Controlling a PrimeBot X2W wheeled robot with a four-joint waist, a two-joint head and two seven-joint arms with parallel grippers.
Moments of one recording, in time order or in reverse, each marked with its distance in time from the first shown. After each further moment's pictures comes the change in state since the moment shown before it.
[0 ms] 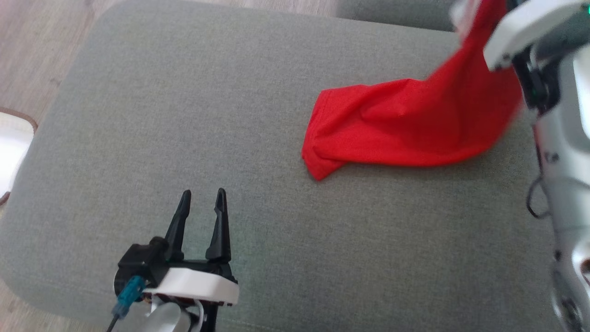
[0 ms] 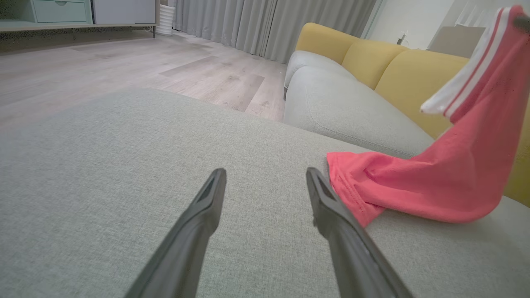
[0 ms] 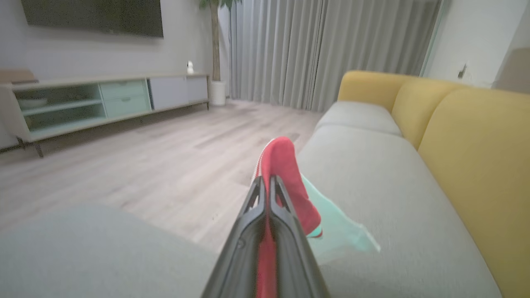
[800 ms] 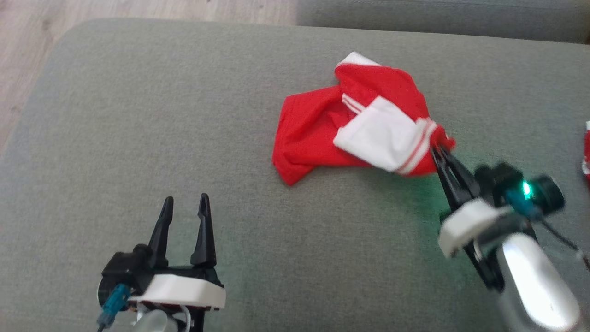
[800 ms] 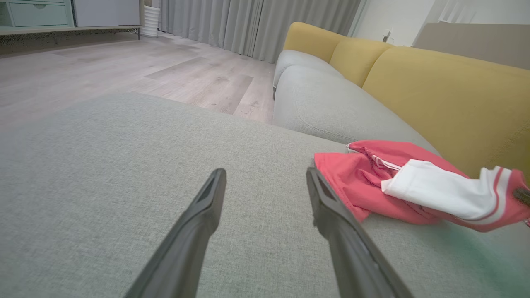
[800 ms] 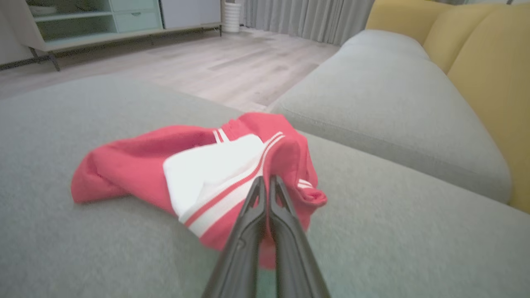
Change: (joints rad) left arm 0.043 0.028 0.036 -0.038 -0.001 0.027 0.000; right arm 0.611 0.020 0.088 -0.268 -0.085 0.000 -0.144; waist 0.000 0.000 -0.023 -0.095
